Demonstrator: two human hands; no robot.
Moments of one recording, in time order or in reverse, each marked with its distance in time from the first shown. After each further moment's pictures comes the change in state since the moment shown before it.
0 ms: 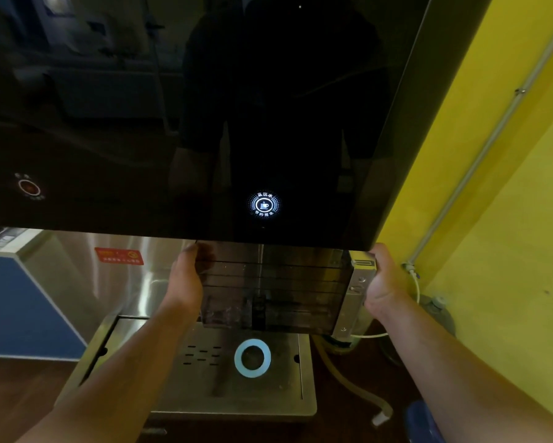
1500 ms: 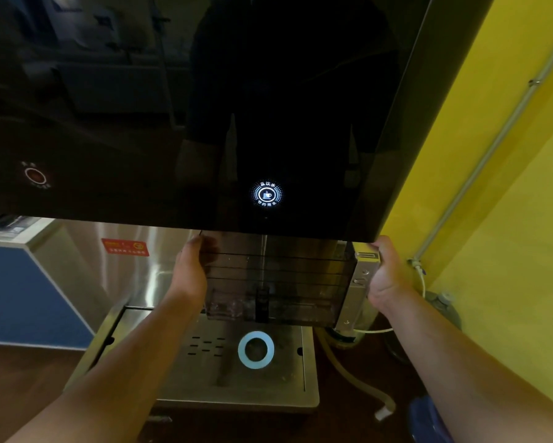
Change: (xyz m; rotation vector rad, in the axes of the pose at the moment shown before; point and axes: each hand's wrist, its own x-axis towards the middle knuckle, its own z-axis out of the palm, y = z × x) left_hand 0.005 -0.009 -0.001 -0.003 0.032 0.001; right_hand 0.007 0.008 -0.003 -0.006 -0.040 0.001
